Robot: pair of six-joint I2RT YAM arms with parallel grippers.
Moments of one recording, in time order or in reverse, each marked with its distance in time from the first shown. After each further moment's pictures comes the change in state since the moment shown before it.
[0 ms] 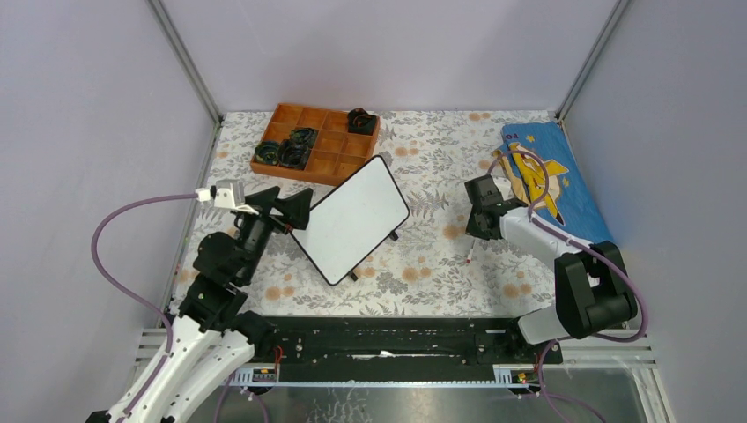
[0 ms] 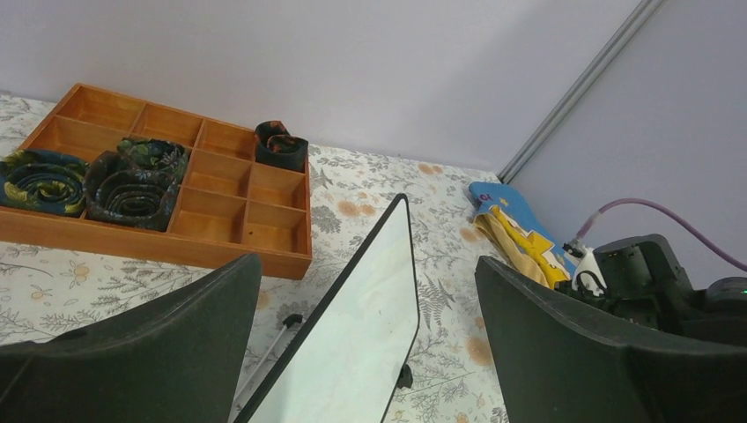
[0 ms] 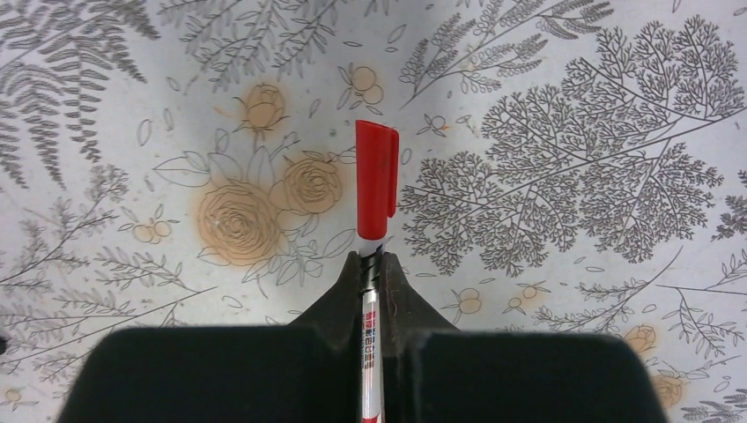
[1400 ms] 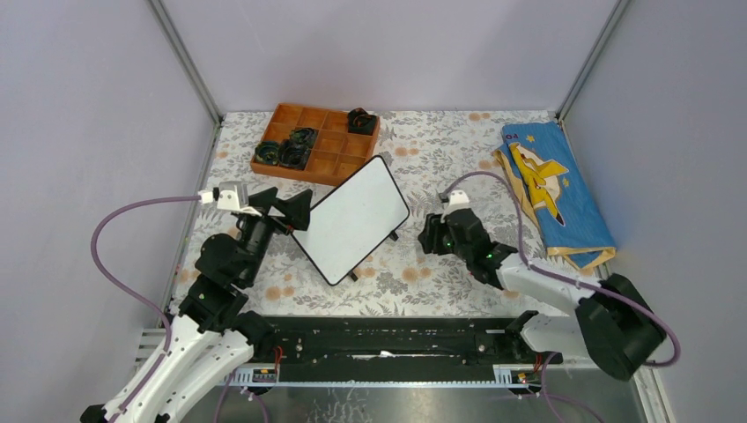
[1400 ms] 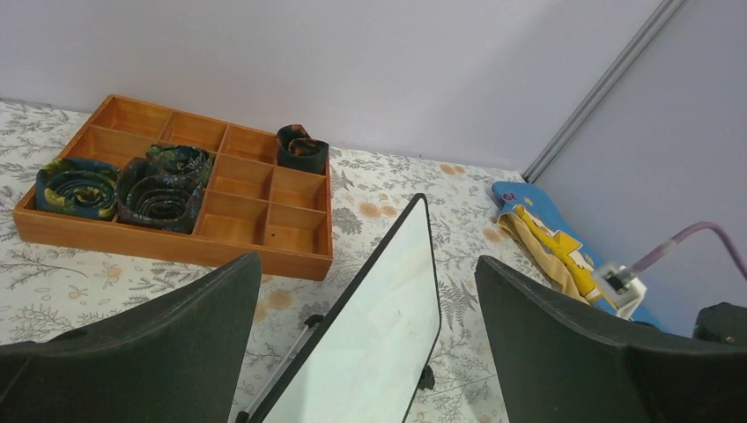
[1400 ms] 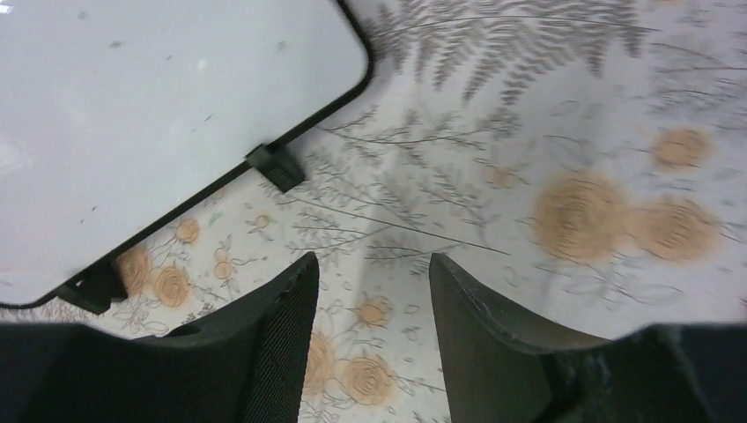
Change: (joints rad) left arm -0.068 -0.013 0.000 -0.006 -0.099 0.068; right arm 0.286 -0.276 -0.330 0.574 -0.182 -0.159
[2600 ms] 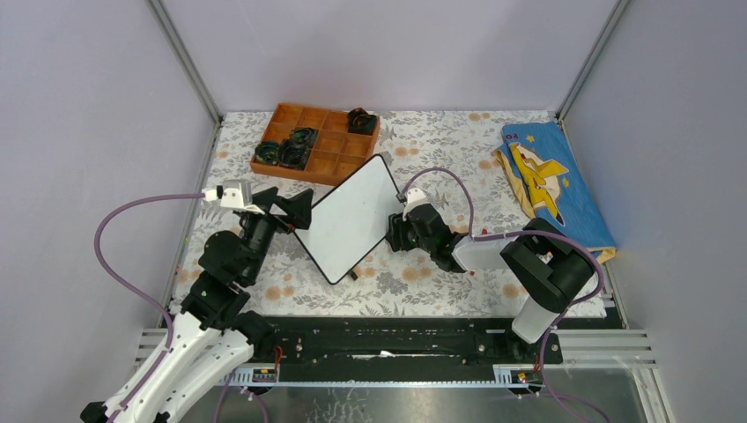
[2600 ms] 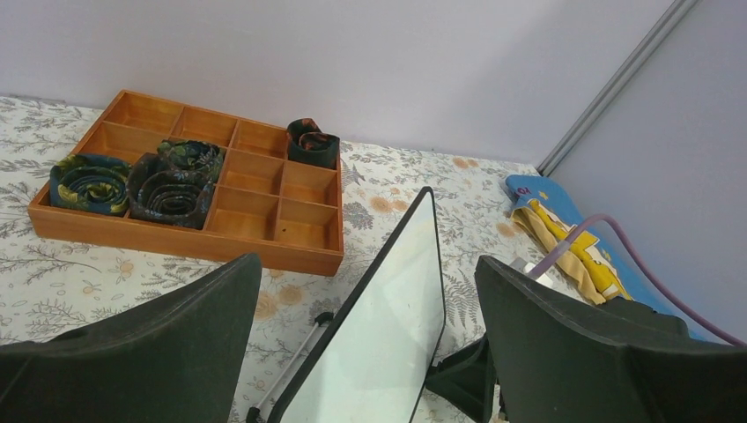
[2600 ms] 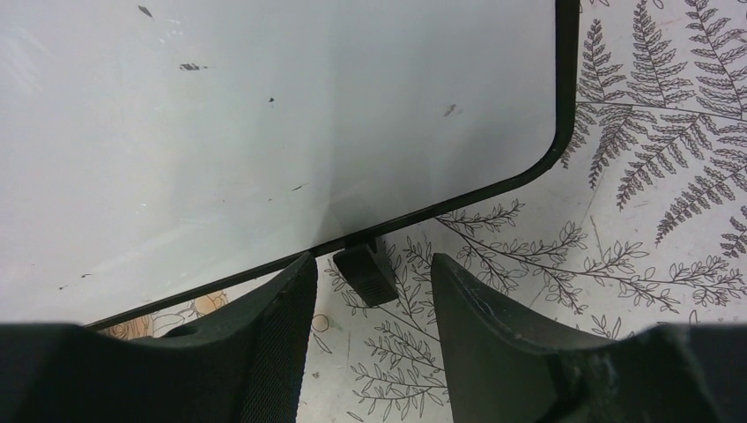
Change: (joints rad) left arm 0.000 0.026 0.000 -0.001 -0.014 0.018; right arm 0.135 0.522 0.169 0.359 -0.057 -0.090
